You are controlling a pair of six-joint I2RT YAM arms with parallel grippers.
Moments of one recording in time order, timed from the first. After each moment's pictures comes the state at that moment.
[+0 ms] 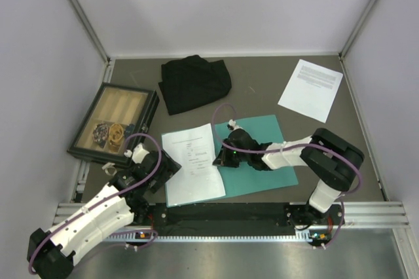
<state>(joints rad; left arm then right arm) -0.68 0.57 0.31 -0.71 -0.28 -1.32 0.93 1.68 0.66 0.30 -0.13 0.98</state>
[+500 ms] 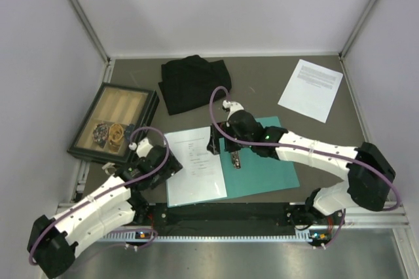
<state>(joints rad) -0.68 0.71 0.37 -0.69 -0.30 -1.22 0.95 1.42 0.93 -0.21 0.03 0.64</state>
